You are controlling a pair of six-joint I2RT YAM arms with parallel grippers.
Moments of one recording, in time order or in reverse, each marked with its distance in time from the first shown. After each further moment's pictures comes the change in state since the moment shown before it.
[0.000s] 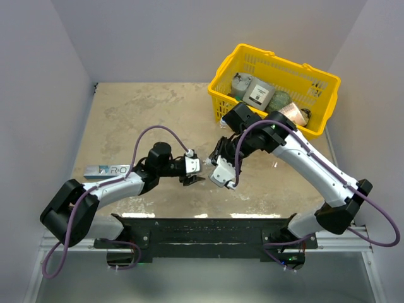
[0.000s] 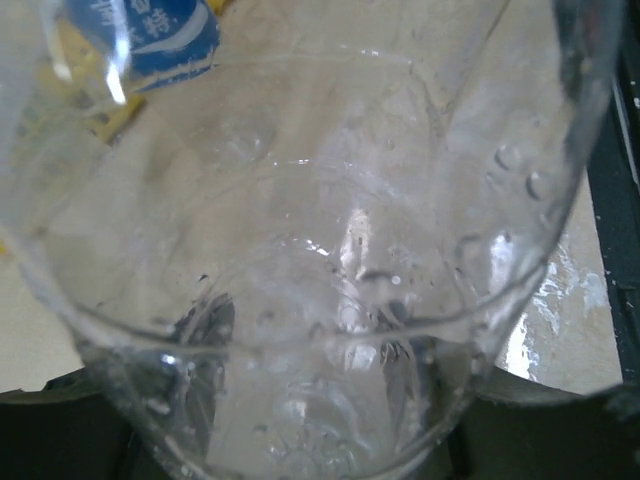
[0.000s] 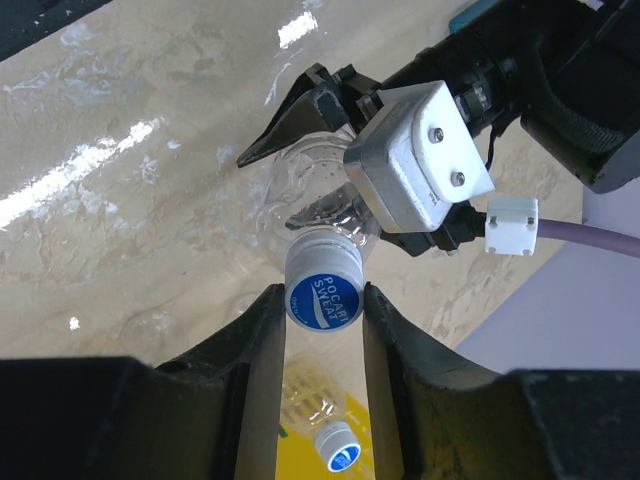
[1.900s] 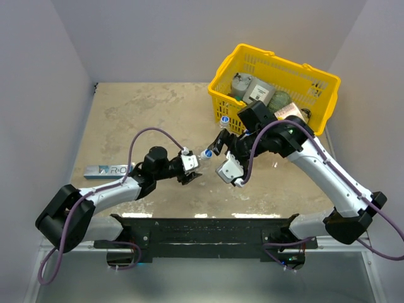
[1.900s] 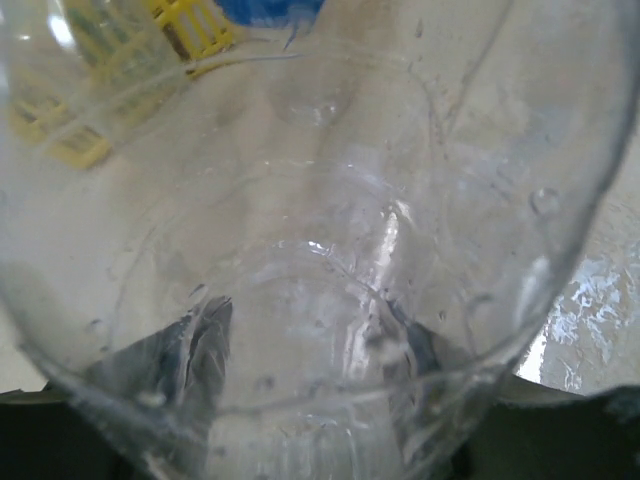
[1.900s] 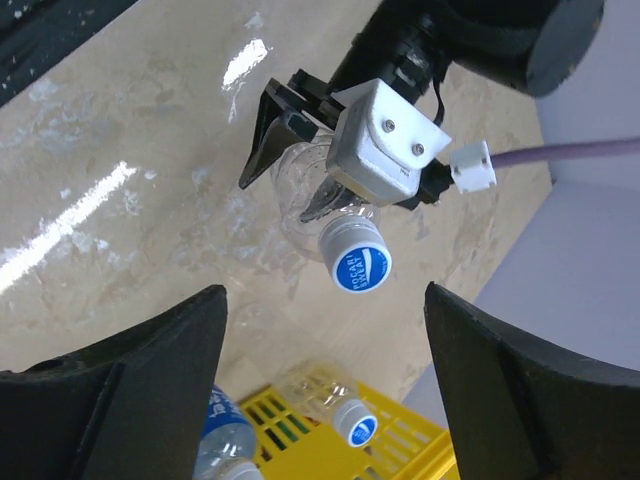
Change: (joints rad) left arm -0.006 -0.060 -0.079 0.097 -0.228 -0.136; right arm -0.076 -0.112 -0.058 0.103 -0.103 0.167
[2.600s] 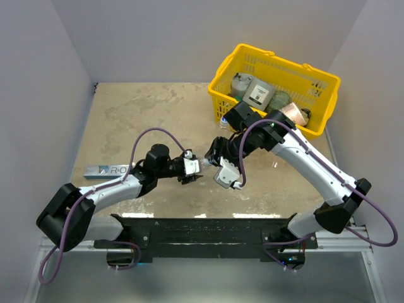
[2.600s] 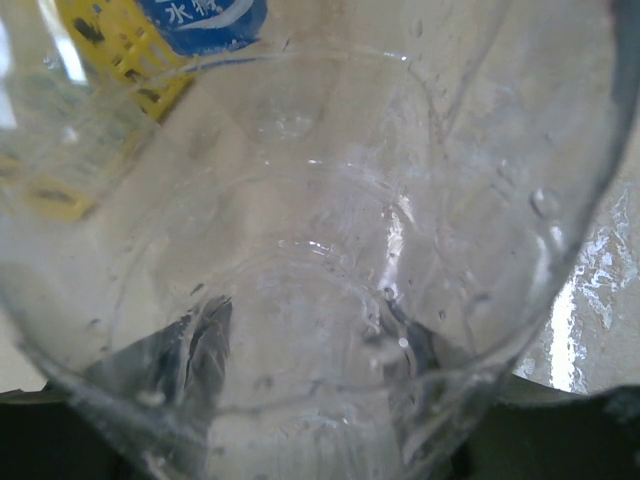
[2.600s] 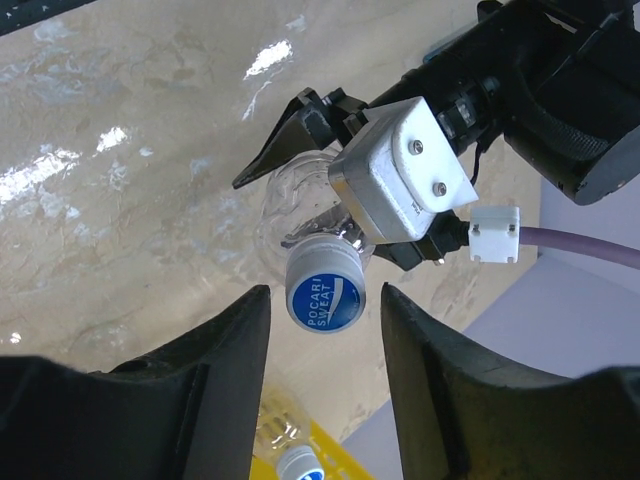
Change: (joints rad) left arm 0.000 0.016 0.050 -0.090 0.106 0.170; right arm 0.037 0.125 0.047 -0.093 0.019 -0.304
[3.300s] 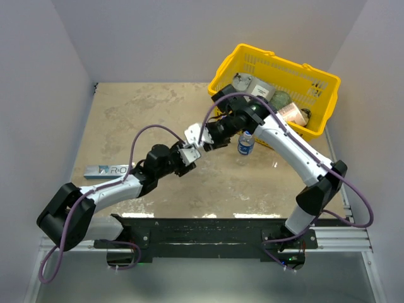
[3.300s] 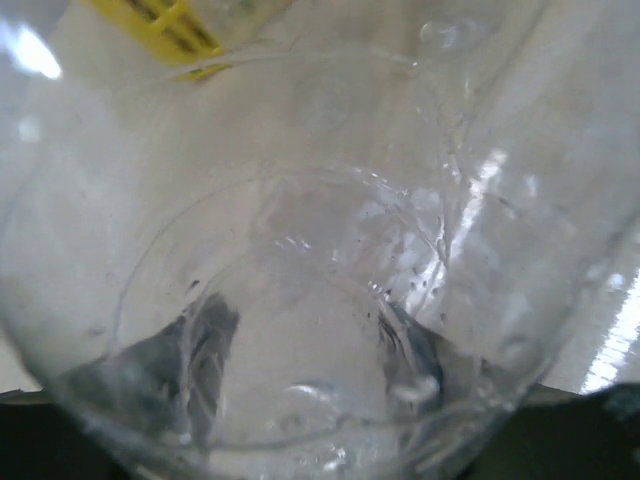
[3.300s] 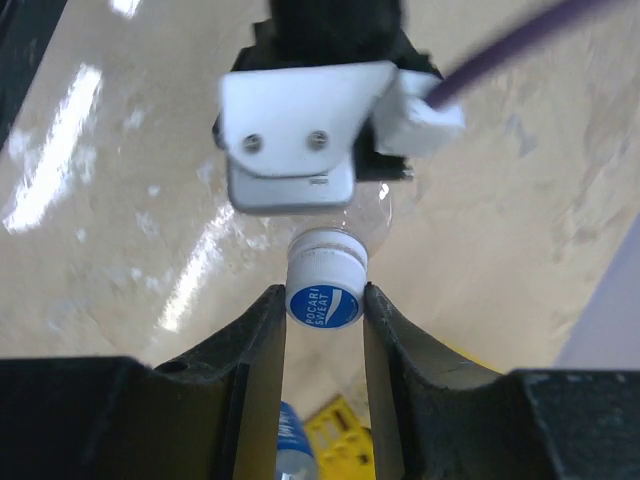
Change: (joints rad) left arm -0.003 0.005 0.002 0.006 -0.404 -0.097; right arm -0.030 0.196 0.158 0.100 0.087 0.642
